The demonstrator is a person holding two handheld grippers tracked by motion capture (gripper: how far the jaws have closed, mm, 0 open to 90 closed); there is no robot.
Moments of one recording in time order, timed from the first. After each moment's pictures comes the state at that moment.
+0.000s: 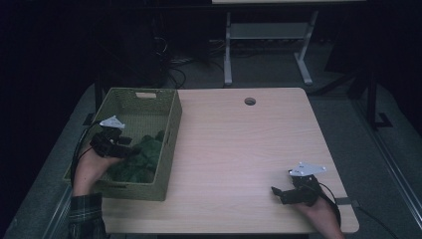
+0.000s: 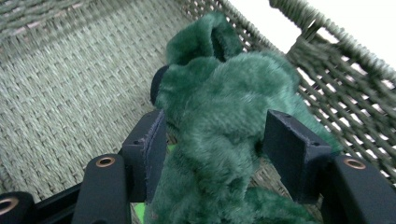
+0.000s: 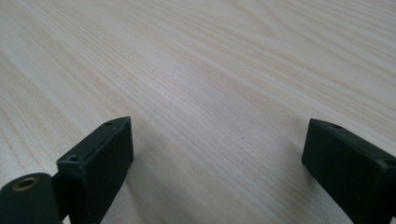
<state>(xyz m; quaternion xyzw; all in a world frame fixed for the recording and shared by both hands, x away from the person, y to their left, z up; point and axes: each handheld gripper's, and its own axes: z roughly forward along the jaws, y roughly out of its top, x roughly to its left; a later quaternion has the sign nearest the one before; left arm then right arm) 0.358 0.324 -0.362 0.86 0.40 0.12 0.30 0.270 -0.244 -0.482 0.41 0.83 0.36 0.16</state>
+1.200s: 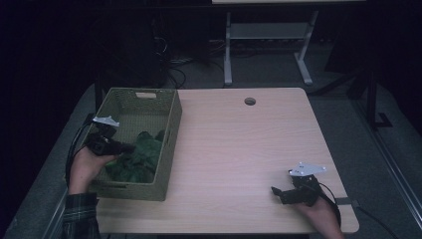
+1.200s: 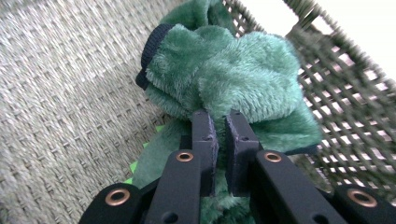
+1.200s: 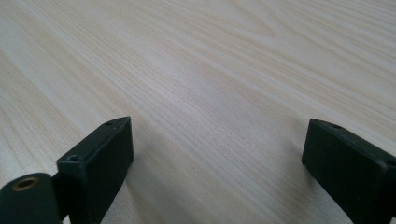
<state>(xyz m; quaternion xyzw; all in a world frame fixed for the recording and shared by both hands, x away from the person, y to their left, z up) 0.359 0.339 -0.353 0.85 0.42 0.06 0.31 0.270 -0.244 -0.482 0.41 0.83 0.36 0.16</state>
